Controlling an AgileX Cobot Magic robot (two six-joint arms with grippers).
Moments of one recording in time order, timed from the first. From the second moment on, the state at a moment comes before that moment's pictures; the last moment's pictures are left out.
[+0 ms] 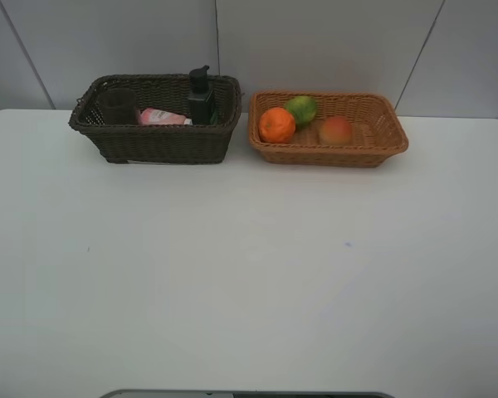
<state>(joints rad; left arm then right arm) -0.29 0.71 -0.85 0.17 0.82 -0.16 0.05 -0.01 -0.53 -0.08 1.06 0.09</state>
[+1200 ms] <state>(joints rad) -0.29 -0.01 -0.51 0.04 1.07 -0.07 0.05 -0.01 -0.53 -0.08 1.06 0.09</state>
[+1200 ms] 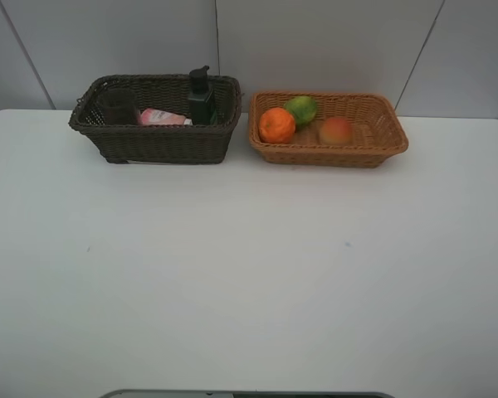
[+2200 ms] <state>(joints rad) -0.09 -0.01 -0.51 0.03 1.07 -0.07 0.05 -0.01 -0.53 -0.08 1.06 0.09</state>
